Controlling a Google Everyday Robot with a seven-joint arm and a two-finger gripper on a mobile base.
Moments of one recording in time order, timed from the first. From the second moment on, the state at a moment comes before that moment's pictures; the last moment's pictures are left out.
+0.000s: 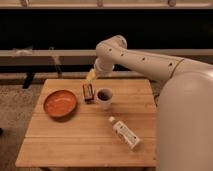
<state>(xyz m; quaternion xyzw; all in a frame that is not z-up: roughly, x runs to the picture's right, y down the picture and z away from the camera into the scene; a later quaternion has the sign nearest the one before) -0.034 -0.065 0.800 -0.23 0.00 0.56 0.79</state>
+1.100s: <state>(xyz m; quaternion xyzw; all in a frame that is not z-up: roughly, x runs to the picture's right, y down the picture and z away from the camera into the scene) -0.032 -0.062 0.805 -0.24 0.01 0.55 0.80</state>
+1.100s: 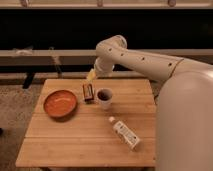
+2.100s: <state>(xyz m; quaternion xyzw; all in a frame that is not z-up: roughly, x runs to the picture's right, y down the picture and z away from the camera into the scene) 0.017 0.128 0.746 -0.29 0.06 0.46 0.83</state>
